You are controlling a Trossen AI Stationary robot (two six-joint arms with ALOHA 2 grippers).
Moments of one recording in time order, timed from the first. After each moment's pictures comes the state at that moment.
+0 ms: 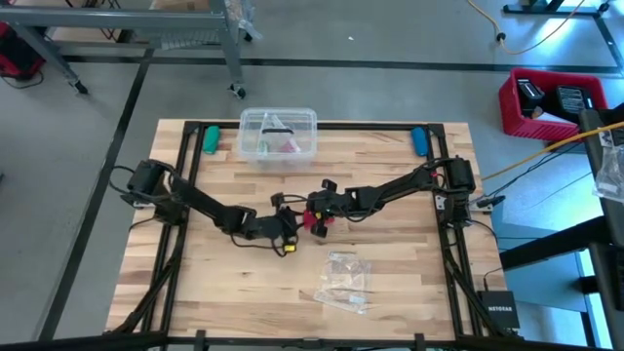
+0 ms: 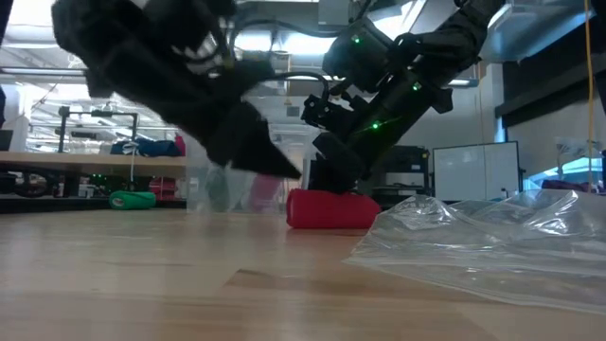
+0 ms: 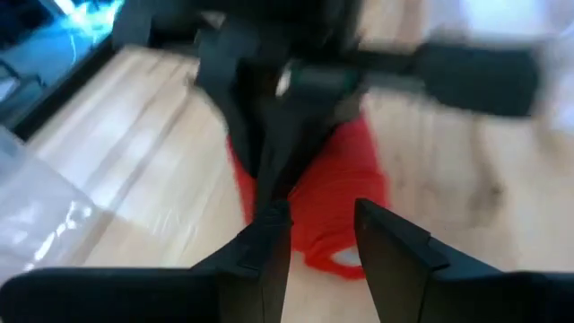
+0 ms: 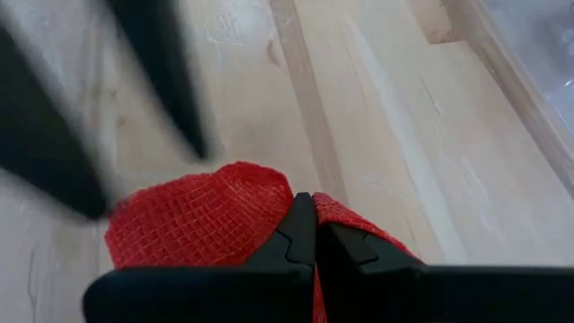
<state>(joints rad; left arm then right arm) -0.24 1.75 0.69 0.51 -0.58 -0.07 0.03 1.95 1.02 0.13 0.19 0.13</state>
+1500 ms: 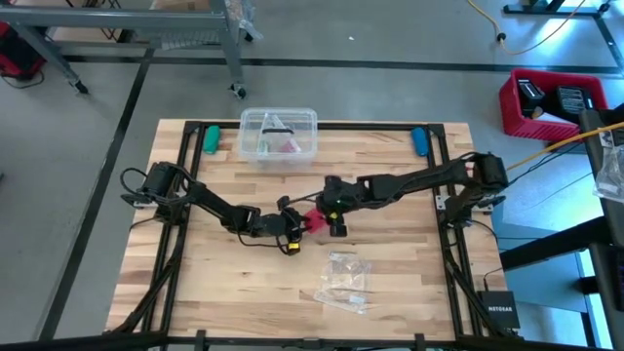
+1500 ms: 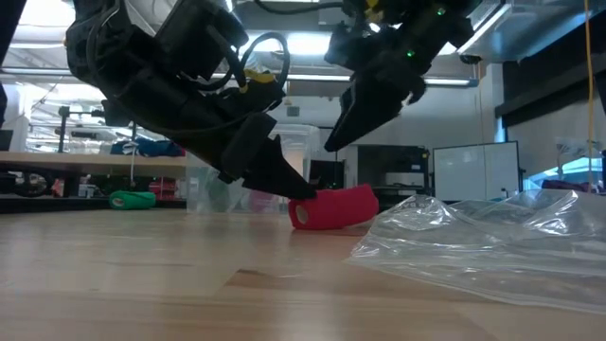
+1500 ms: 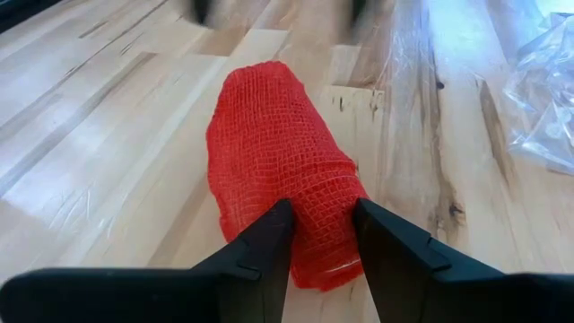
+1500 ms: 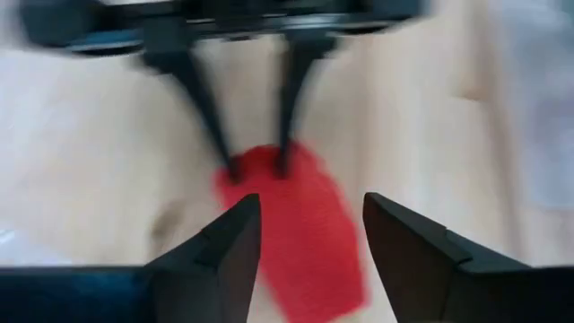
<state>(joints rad) -0.19 1.88 0.69 0.64 -0.42 -0.20 0.03 1.70 1.09 -0.26 0.01 -0.13</state>
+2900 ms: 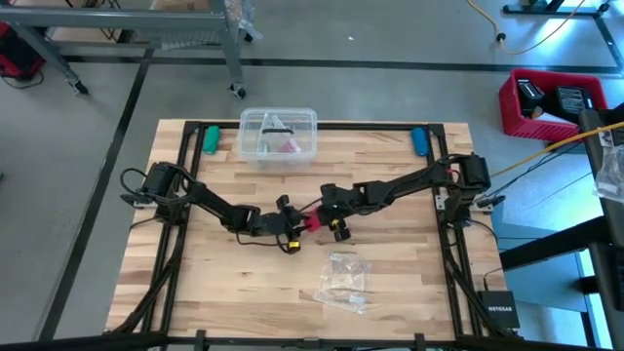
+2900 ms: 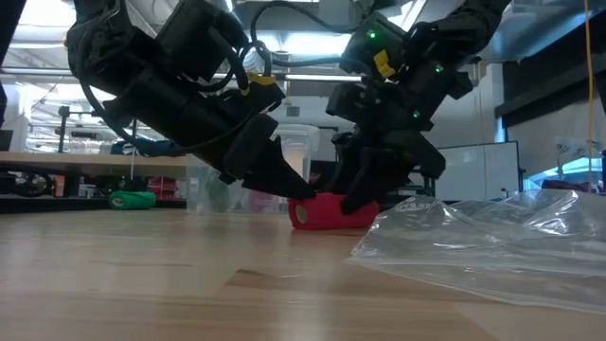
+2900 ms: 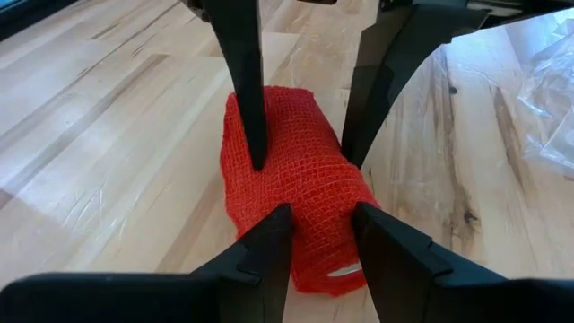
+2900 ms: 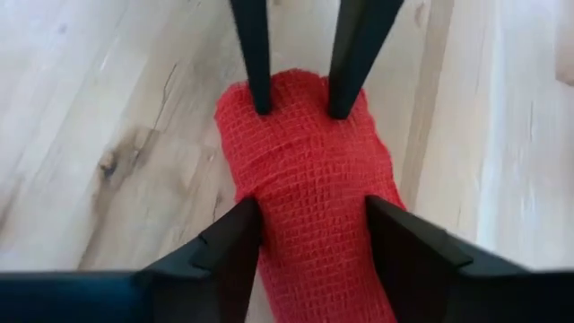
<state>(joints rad) -0.19 1.88 0.69 0.64 -0.43 -0.21 -0.01 1.85 0.97 -0.06 -0.04 -0.34</state>
